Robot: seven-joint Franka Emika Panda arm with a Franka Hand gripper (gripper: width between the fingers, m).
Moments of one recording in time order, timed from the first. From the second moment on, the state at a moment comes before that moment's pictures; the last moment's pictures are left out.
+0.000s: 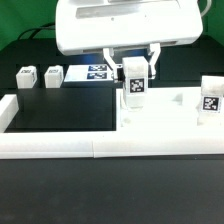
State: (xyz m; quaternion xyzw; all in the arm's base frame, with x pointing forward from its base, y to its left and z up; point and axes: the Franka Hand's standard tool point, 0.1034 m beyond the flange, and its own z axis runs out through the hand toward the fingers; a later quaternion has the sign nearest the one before) arm 0.612 0.006 0.090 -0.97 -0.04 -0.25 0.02
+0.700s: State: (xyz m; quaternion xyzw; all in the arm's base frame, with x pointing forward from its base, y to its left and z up) arm 0.608 -0.001 0.082 -0.97 -0.04 -0.25 0.02
